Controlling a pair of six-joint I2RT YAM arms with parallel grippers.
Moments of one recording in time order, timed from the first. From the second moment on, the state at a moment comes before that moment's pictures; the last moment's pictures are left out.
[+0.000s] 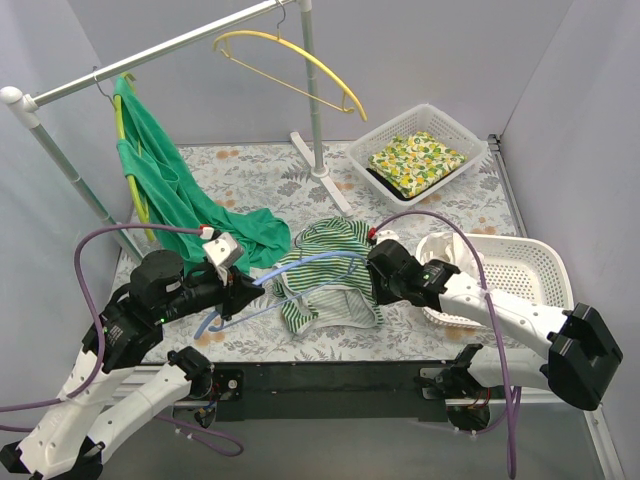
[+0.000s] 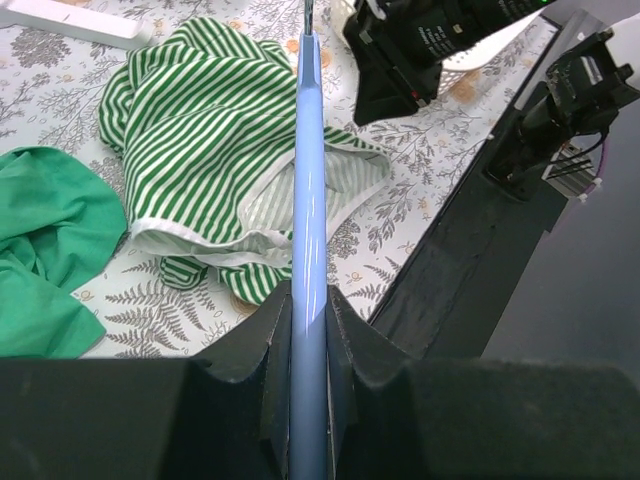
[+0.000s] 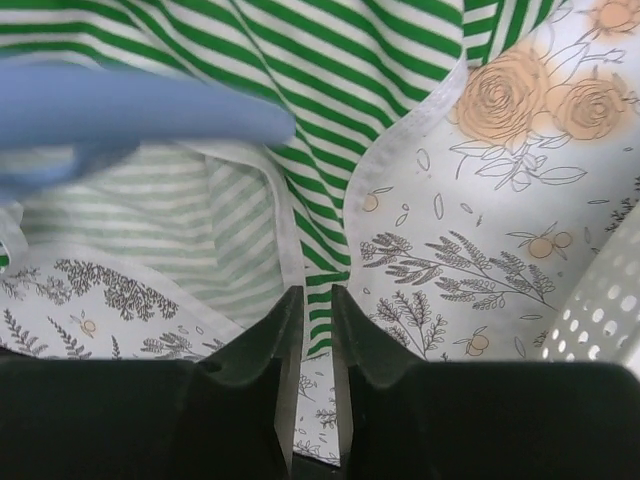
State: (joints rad) left arm -0.65 0.55 0.97 -0.78 0.36 -0.06; right arm 0.89 1.19 0.76 -0.55 0.21 0.51
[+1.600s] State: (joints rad) left arm -0.65 0.61 0.97 -0.81 0.42 -0.06; right arm 0.77 1.22 0.79 -0.57 0.22 0.44
